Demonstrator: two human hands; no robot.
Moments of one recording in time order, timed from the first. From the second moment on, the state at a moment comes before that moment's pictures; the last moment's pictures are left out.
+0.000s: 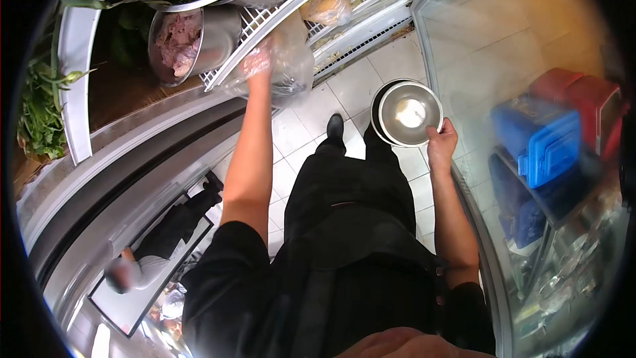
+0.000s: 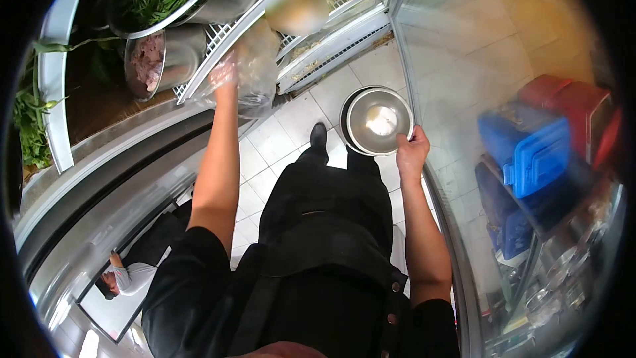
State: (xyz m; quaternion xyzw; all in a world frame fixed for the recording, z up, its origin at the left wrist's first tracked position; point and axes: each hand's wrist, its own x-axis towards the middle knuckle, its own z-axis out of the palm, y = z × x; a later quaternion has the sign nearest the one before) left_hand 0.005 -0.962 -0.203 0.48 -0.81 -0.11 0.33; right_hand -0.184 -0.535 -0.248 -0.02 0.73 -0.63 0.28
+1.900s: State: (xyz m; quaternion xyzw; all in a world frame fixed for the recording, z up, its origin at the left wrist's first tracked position) left_hand 0.321 -0.581 -0.039 0.81 -0.39 -0.30 0.32; right_hand 0.092 -0.692 -0.126 -0.38 0.42 -0.39 0.73
